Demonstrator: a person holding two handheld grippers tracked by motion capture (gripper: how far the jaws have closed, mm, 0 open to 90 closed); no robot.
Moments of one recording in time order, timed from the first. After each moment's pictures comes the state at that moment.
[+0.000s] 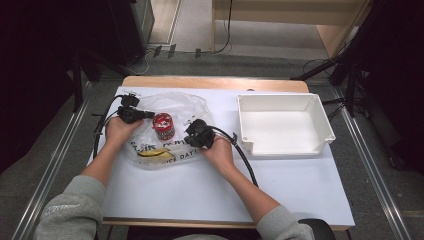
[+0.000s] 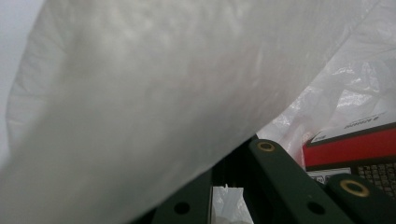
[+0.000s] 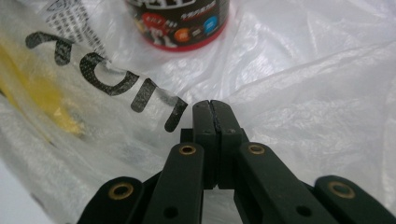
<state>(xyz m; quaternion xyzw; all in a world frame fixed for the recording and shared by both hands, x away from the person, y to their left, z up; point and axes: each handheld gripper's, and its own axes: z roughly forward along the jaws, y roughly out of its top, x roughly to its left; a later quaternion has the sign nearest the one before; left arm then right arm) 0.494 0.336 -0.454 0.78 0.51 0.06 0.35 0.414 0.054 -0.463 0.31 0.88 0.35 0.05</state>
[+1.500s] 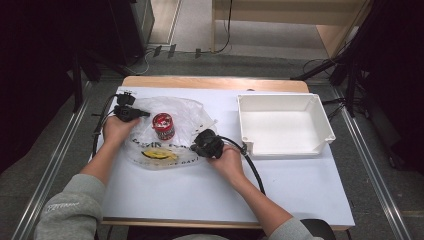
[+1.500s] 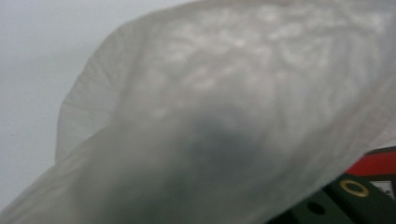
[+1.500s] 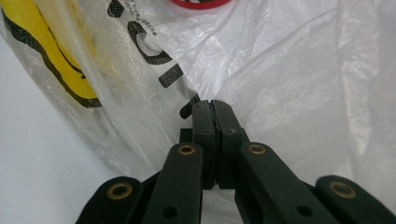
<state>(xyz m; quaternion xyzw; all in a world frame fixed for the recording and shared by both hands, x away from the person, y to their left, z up) 0.497 0.348 -0.454 0.77 0.53 0.09 0.34 0.384 0.027 -0.466 0.30 0.88 0.36 0.05</state>
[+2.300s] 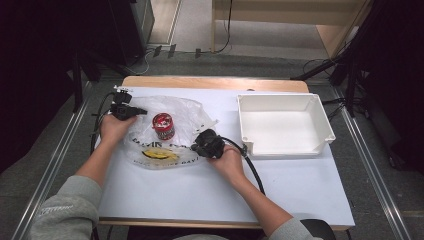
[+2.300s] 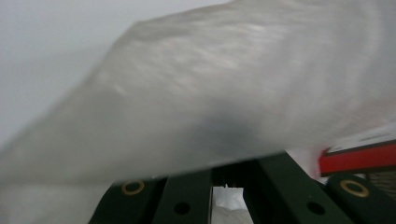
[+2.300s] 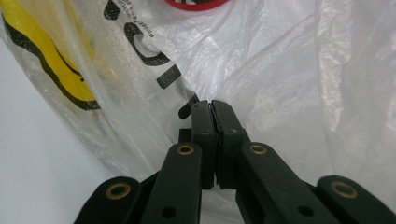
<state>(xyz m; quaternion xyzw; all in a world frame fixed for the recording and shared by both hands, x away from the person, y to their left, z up) 0.492 0.352 -0.436 0.76 0.53 0.09 0.36 0.386 0.026 -0.466 0.30 0.88 0.37 0.05</state>
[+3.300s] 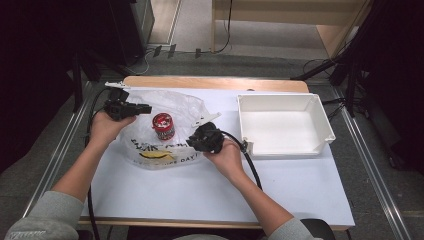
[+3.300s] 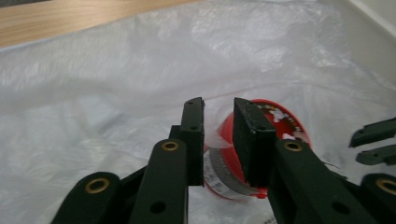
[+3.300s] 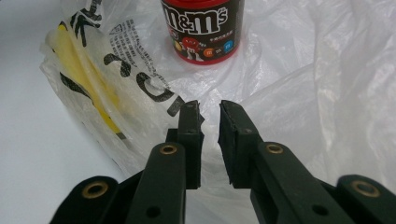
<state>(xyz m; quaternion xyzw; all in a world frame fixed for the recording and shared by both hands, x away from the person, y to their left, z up) 0.445 0.331 -0.374 0.80 0.45 0.08 0.40 0.388 0.026 -0.437 0.30 0.86 0.41 0.06</state>
